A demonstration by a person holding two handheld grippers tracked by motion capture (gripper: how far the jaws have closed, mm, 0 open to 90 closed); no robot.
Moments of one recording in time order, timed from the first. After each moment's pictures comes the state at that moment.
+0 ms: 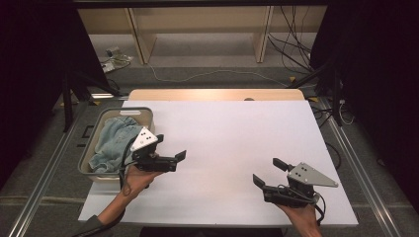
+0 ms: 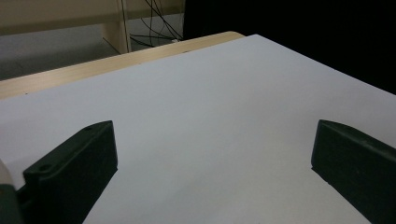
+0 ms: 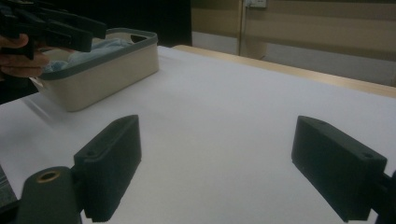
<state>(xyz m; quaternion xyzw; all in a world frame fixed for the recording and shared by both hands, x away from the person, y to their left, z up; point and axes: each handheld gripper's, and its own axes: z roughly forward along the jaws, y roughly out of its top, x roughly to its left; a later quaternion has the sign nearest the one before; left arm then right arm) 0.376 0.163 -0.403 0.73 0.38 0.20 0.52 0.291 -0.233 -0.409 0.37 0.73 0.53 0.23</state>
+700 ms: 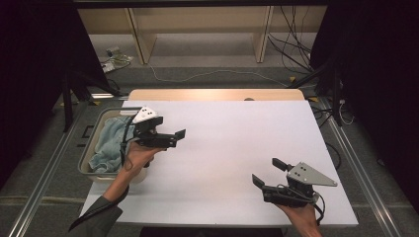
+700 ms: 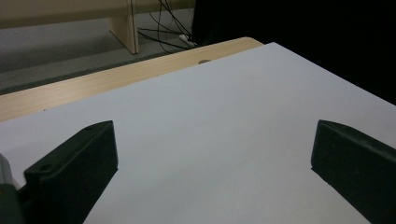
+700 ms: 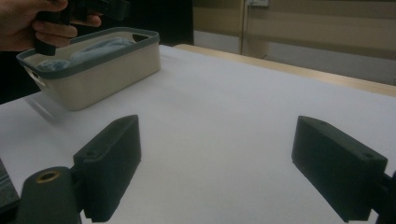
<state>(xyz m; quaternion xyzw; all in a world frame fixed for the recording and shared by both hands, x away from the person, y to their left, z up) 0.428 0.169 -0.374 0.74 0.41 0.17 0.51 0.292 -0.232 -0.408 0.36 0.73 0.53 0.23</state>
